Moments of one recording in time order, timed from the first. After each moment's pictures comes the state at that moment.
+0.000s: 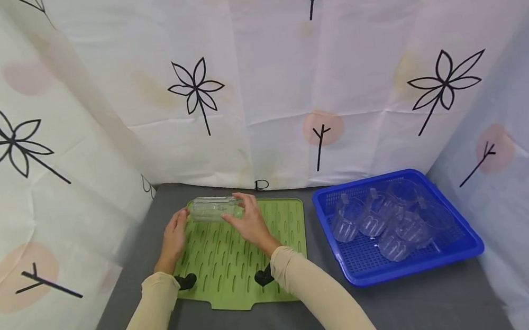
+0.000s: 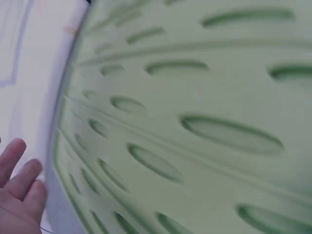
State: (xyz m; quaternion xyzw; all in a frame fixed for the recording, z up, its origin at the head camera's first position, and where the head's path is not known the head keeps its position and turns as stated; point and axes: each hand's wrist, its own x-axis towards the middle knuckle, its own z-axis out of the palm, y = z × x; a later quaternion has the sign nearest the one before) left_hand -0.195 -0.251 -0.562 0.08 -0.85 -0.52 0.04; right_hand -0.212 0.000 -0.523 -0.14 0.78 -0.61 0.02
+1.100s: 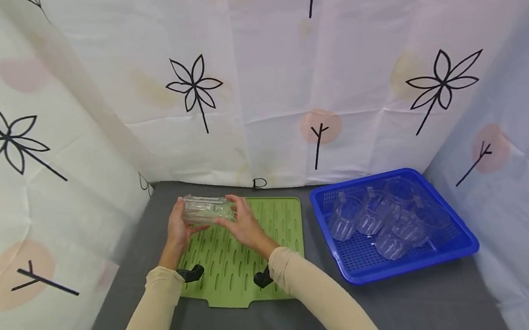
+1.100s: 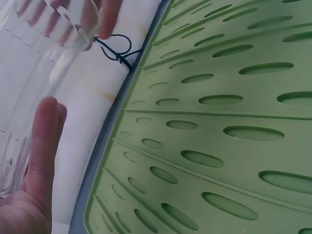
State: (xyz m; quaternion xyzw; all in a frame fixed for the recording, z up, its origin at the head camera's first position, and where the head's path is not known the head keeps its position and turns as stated) left_hand -0.204 -0.213 -0.532 0.09 -0.67 -0.74 0.03; right_hand -0.203 -0.003 -0.519 -0.18 0.78 -0.59 0.08
